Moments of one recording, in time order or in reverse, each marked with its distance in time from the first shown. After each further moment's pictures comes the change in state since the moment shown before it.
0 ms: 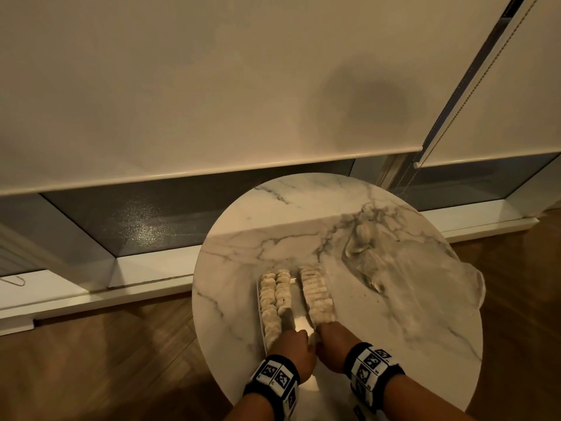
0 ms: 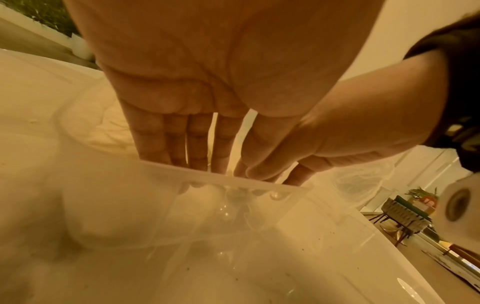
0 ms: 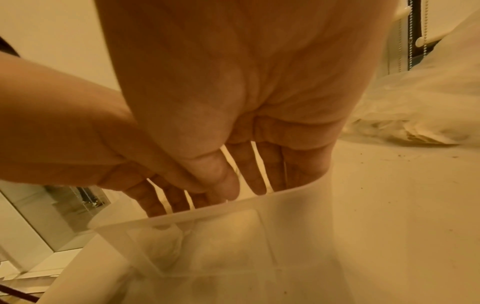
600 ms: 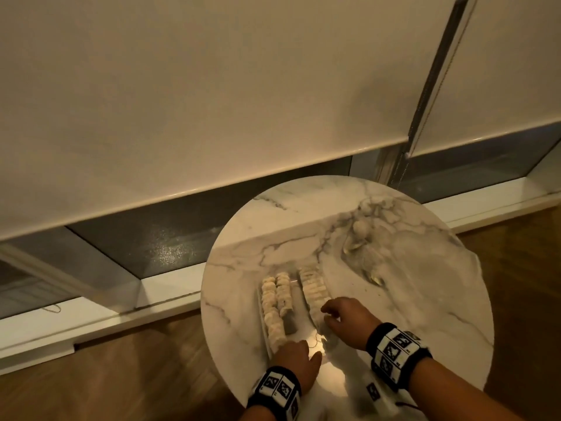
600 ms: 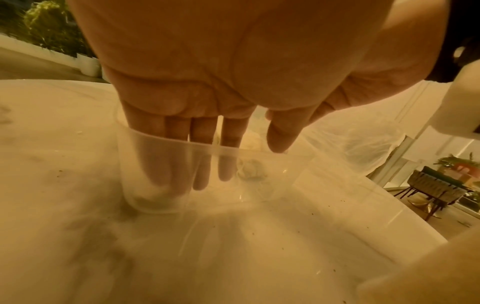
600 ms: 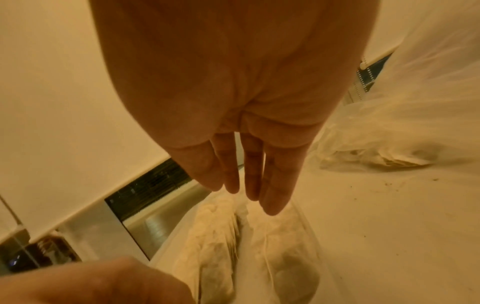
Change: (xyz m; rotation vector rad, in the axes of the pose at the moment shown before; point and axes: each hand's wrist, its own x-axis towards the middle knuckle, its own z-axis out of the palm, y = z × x) left_hand -0.021 0.006 0.009 0.131 -0.051 -0.086; right_hand -0.026 0.025 -0.054 0.218 0.181 -0.197
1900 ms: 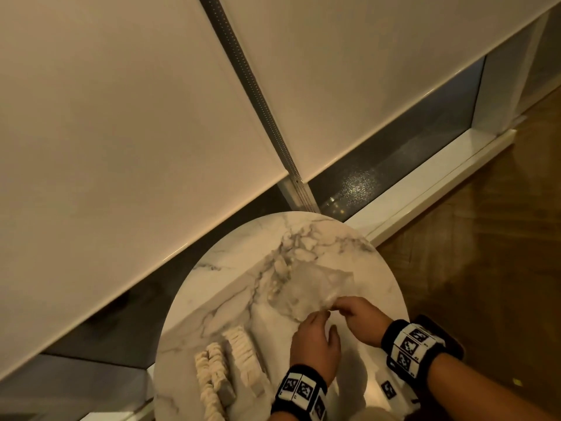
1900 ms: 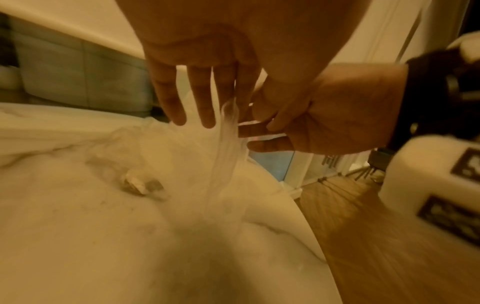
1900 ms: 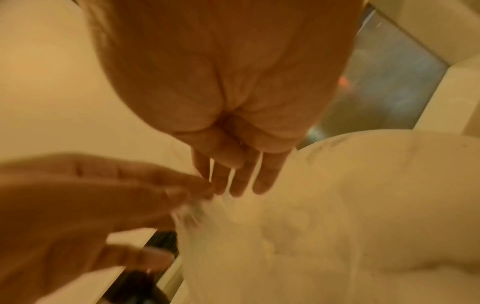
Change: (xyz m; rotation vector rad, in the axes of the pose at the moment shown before) left_hand 0.024 0.302 -0.015 -0.002 0.428 0.318; right_hand -0.061 0.231 -0.131 0.608 0.171 -0.143
